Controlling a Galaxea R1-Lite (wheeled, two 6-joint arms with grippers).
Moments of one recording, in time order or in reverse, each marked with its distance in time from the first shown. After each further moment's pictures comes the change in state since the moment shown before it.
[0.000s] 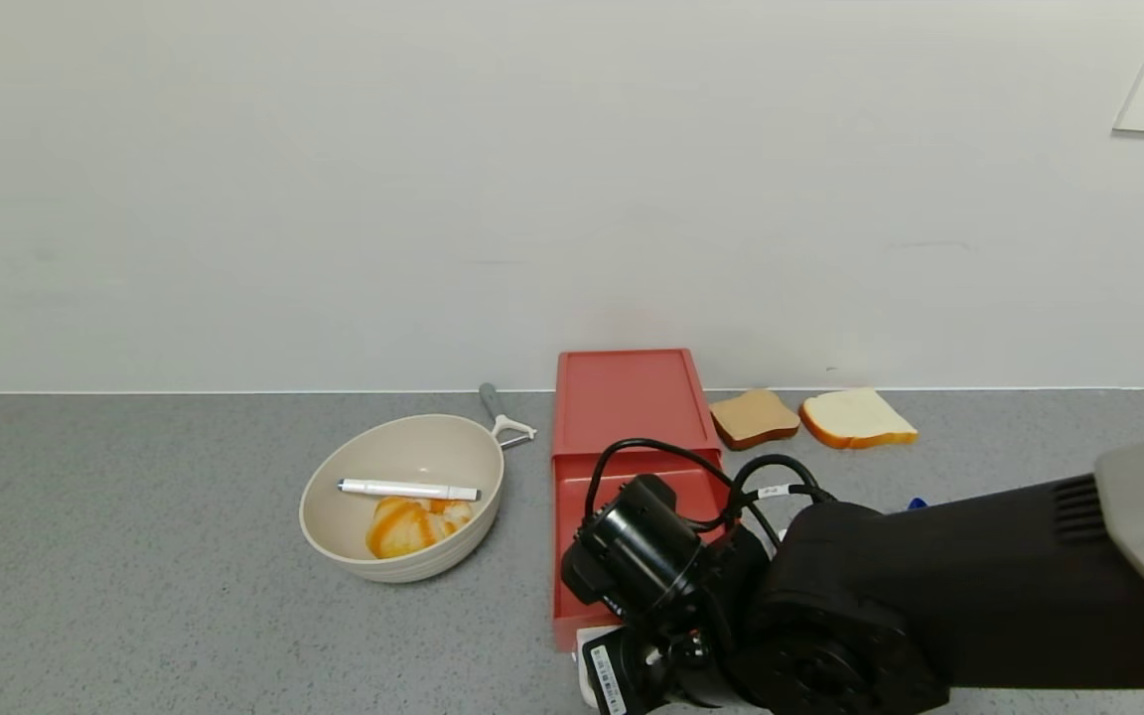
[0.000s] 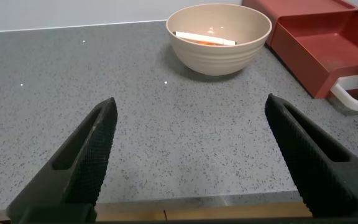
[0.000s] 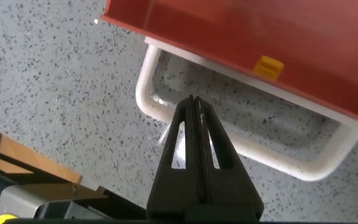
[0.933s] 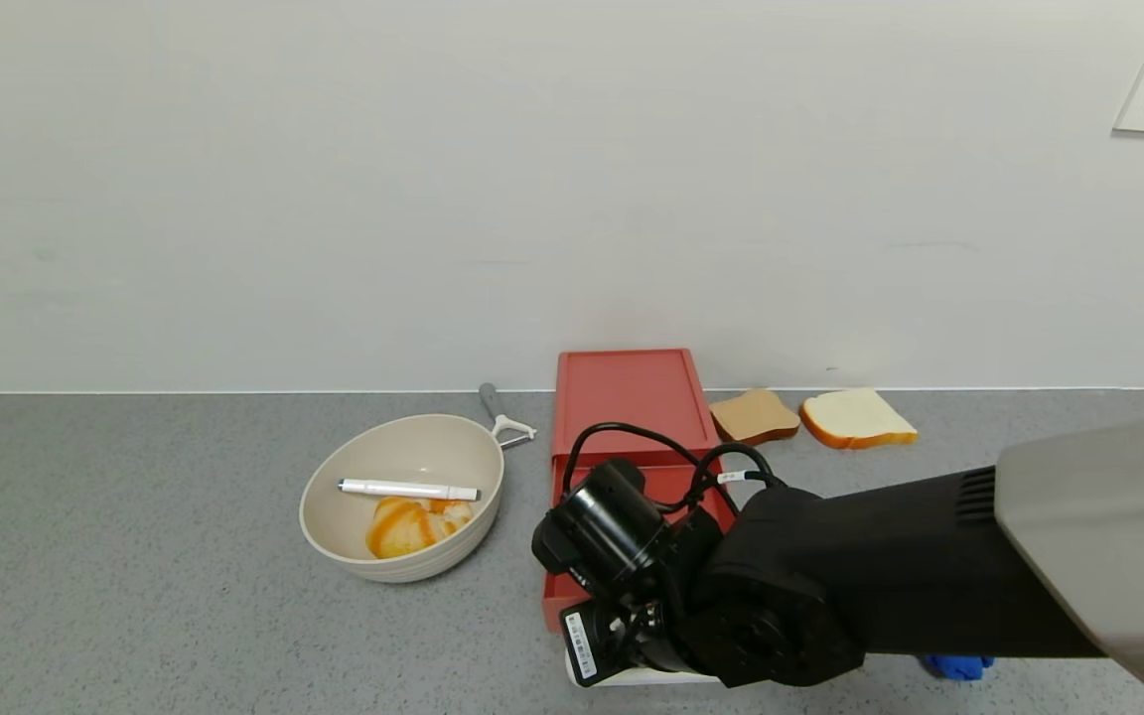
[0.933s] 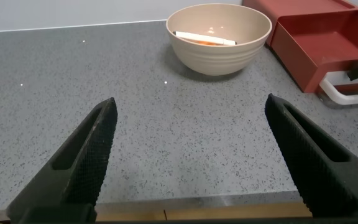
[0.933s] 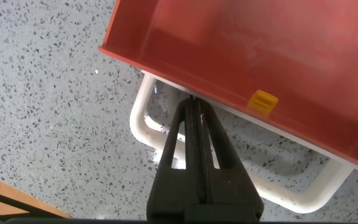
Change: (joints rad) left arm 0.000 0.000 0.000 0.000 -0.001 0.000; right arm -0.012 0.088 -0.124 -0.007 -0.059 -0.017
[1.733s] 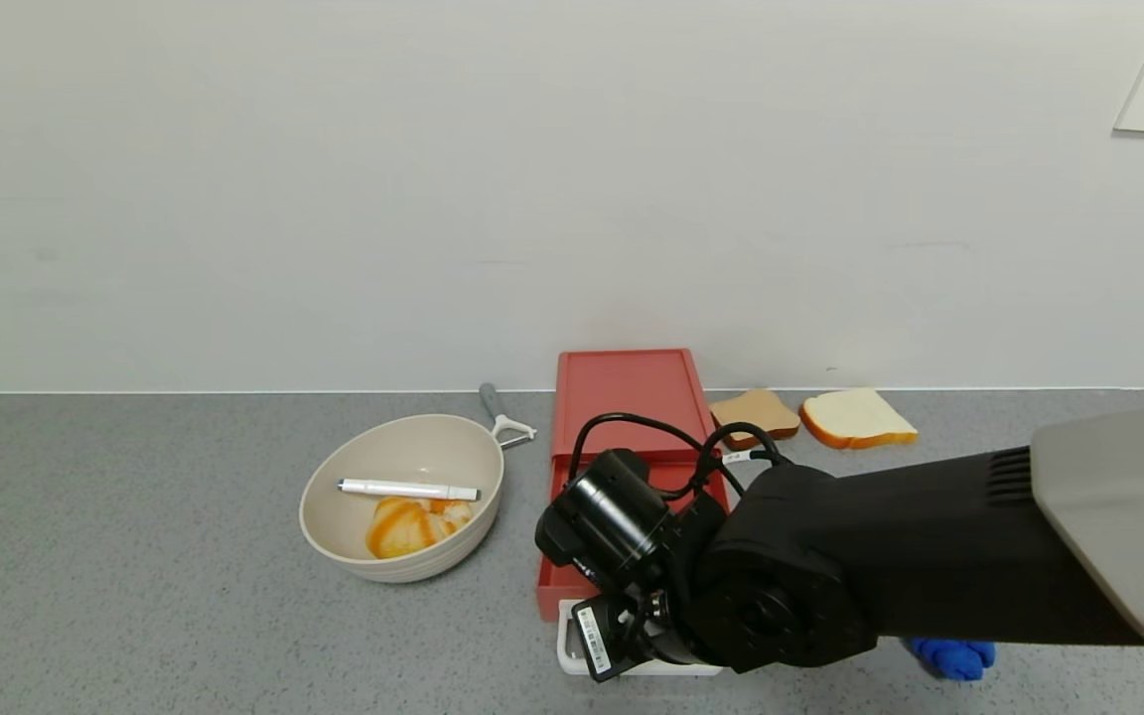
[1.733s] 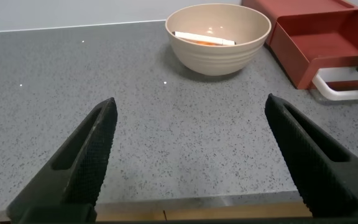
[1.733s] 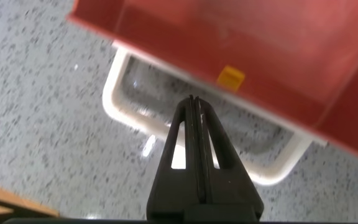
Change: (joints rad) left arm 0.000 0.000 0.000 0.000 0.000 0.000; right arm -0.004 -0.014 -0.045 0.113 -0.036 -0.005
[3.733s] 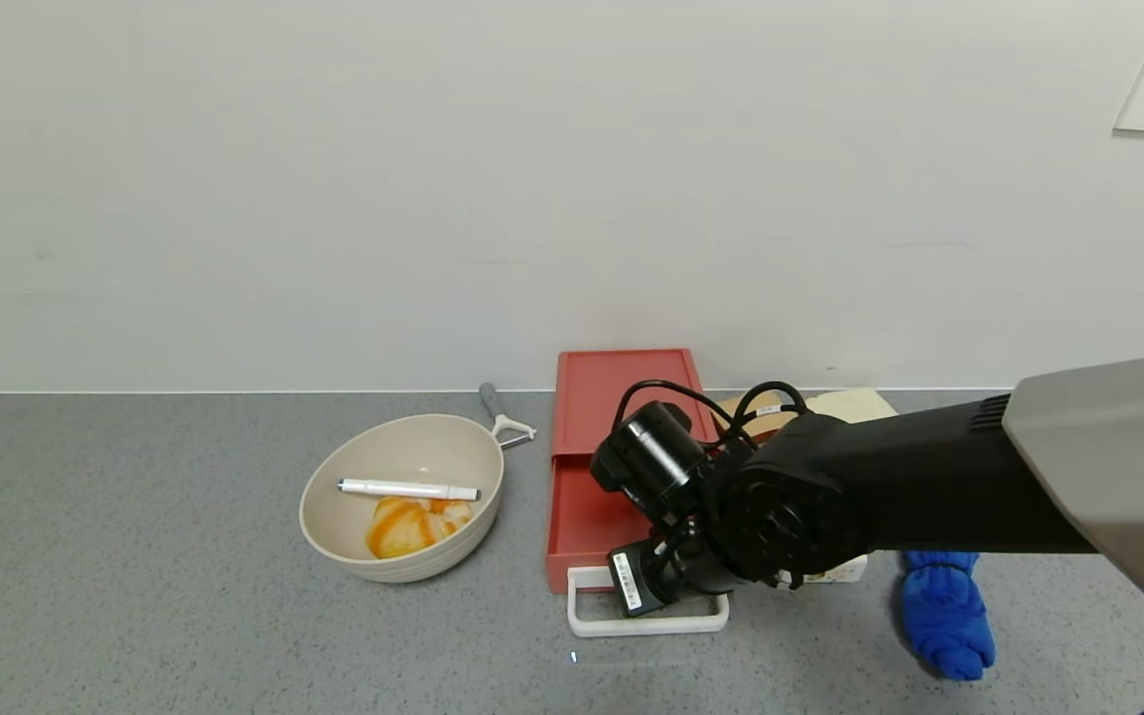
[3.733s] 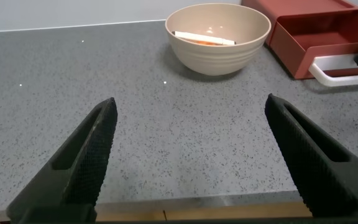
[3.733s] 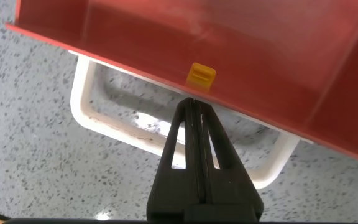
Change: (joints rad) left arm 0.000 0.000 0.000 0.000 0.000 0.000; right arm -0.126 0.031 -0.059 0.021 0.080 -0.045
